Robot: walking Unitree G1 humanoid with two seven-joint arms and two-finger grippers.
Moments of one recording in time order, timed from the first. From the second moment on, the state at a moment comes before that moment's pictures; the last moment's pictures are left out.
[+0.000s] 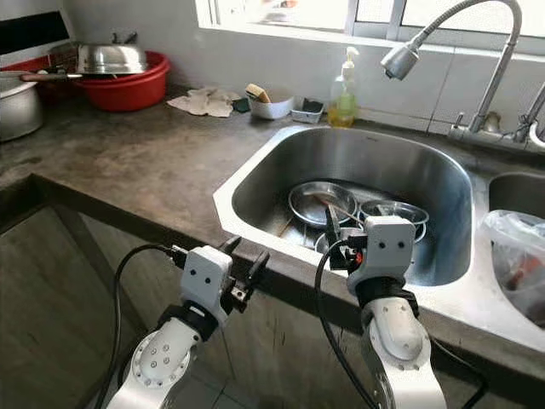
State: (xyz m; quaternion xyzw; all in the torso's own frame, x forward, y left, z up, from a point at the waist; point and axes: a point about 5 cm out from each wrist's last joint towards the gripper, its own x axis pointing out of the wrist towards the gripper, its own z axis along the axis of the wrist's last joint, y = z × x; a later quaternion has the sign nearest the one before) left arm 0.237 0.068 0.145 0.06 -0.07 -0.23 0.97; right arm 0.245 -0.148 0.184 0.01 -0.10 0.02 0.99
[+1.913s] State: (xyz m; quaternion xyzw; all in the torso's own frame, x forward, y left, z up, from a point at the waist) left arm 0.237 0.068 0.148 0.07 -0.08 -0.23 0.97; right arm 0.246 -0.143 0.170 0.00 -0.07 0.03 1.00
